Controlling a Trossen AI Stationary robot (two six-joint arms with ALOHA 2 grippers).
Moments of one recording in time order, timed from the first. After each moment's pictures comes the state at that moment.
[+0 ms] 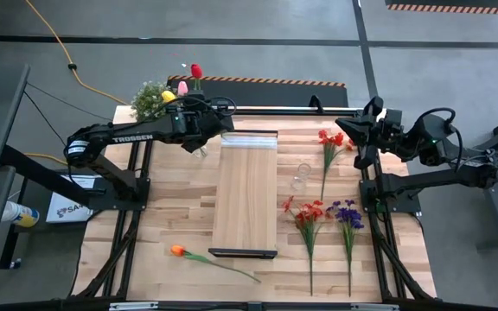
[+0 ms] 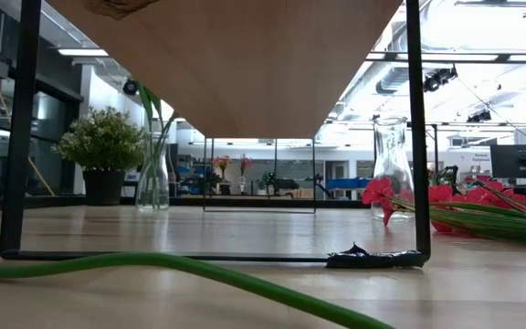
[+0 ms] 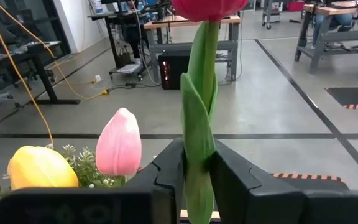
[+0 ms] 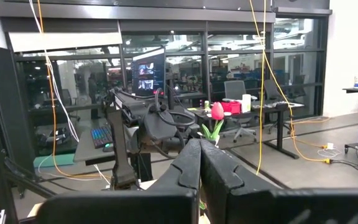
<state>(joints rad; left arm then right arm) 0.25 1.49 1.35 -0.74 -1.35 -0.83 -0.05 0.64 0.93 -0.09 0.25 0.03</state>
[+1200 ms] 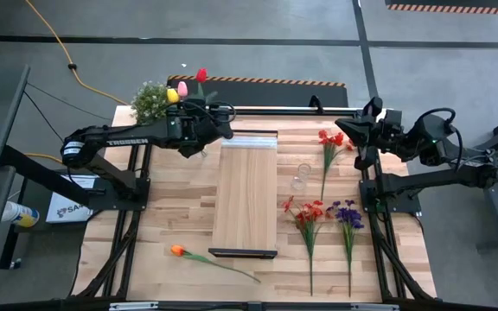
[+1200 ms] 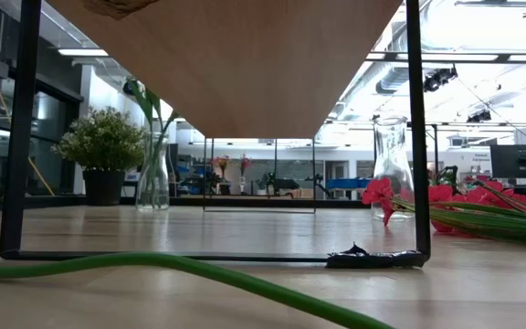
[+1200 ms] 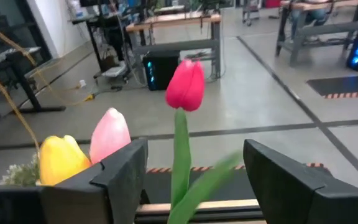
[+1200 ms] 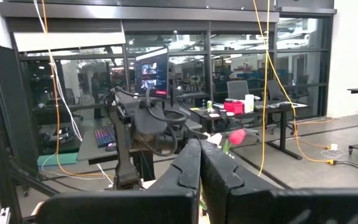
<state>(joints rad) 0.18 1.45 1.34 -0.73 -1.34 -0.76 -0.05 0.64 0.93 -0.09 0.23 0.03</state>
